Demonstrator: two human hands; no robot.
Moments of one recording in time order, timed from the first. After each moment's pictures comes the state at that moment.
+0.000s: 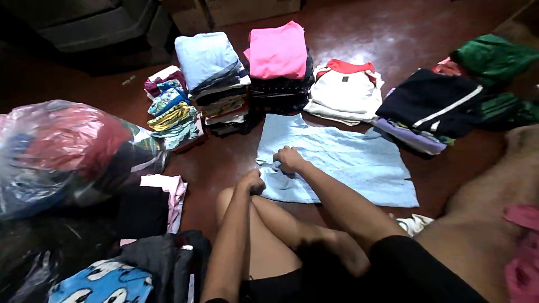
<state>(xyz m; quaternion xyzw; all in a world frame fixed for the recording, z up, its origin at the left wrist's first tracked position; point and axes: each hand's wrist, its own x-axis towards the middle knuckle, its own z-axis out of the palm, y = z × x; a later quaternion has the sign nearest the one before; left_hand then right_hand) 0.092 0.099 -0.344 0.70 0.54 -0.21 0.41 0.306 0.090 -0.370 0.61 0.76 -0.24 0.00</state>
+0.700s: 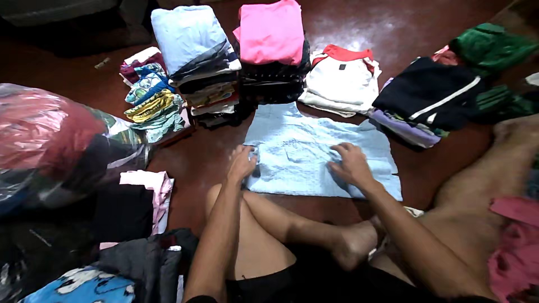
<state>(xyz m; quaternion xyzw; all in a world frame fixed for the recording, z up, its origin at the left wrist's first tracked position) 0.097 0.108 -0.326 0.79 0.53 0.03 0.29 0.459 -0.058 -0.360 0.78 0.60 -0.12 -0.17</state>
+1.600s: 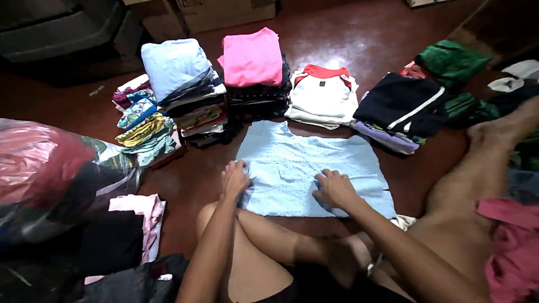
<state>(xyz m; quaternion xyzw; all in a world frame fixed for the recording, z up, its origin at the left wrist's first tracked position) 0.119 0.113 -0.329 0.79 0.56 -0.06 0.24 0.415 -0.068 -0.335 0.76 0.60 -0.24 0.05</state>
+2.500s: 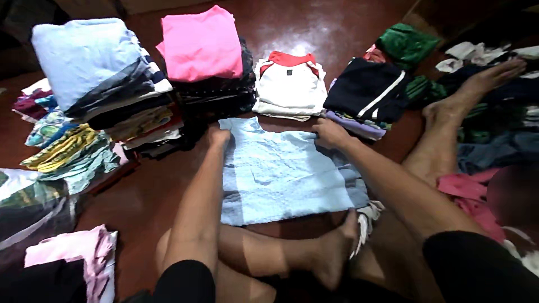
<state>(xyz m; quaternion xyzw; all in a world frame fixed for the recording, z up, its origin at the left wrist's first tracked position) 0.256 0.234 -0.345 0.62 0.67 0.10 0.39 0.587 0.021 -0.346 0.78 0.61 -0.16 0.03</state>
